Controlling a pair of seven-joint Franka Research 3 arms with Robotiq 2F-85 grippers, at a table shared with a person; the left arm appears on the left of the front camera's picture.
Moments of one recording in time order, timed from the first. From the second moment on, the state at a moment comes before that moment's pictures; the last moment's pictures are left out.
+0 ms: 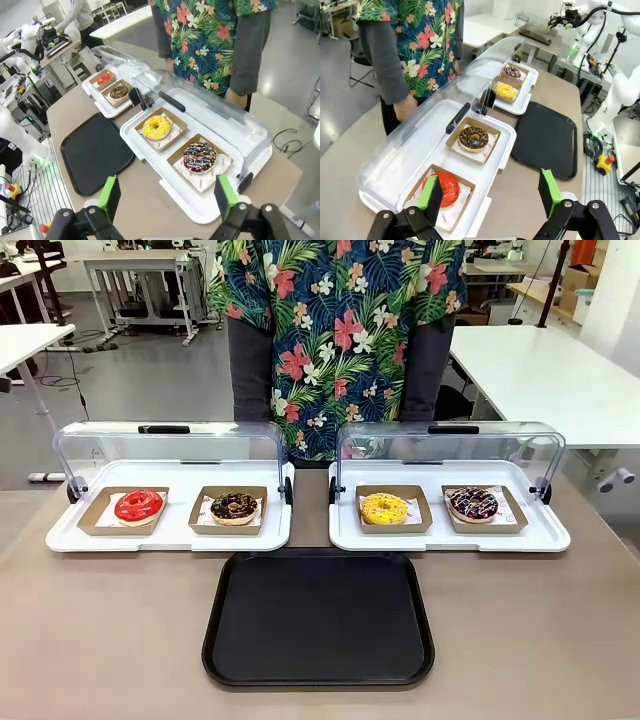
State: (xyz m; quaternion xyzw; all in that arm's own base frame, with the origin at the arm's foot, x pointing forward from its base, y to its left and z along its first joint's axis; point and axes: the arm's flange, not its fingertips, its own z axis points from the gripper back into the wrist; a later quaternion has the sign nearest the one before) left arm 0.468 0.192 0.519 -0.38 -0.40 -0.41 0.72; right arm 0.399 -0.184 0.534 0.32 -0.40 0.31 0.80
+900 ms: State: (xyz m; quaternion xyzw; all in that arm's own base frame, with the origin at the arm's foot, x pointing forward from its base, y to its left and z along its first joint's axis) left arm 0.468 0.192 0.517 -0.38 -0.40 -0.41 0.72; right arm 0.395 -0.187 0.534 0.31 -0.39 0.30 0.81
